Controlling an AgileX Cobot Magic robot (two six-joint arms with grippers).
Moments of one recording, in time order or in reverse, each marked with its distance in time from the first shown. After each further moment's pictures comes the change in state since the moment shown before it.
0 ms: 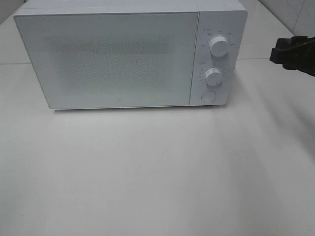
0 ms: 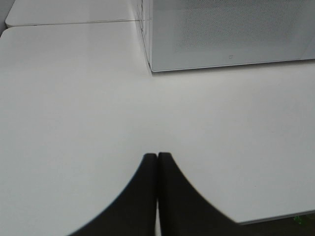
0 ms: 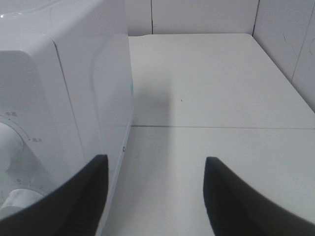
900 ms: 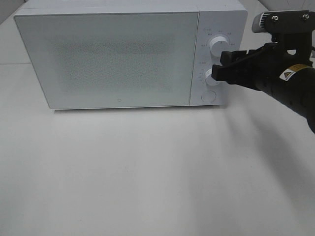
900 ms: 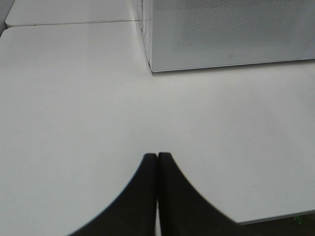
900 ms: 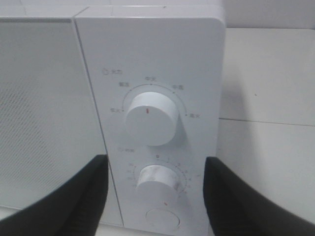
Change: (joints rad) left arm 0.000 0.000 0.000 0.000 0.000 0.000; right arm 0.404 0.066 -0.001 0.408 -0.082 -0.237
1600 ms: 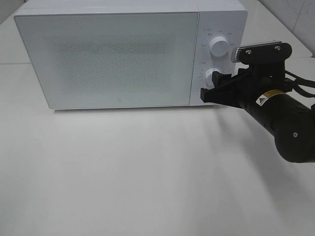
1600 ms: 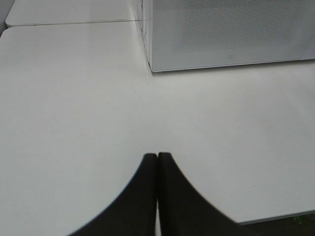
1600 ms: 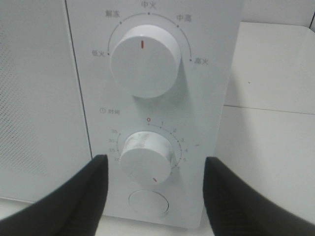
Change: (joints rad) left arm 0.000 0.000 0.000 0.000 0.000 0.000; right arm 0.024 0.257 -0.003 0.014 -0.264 0.012
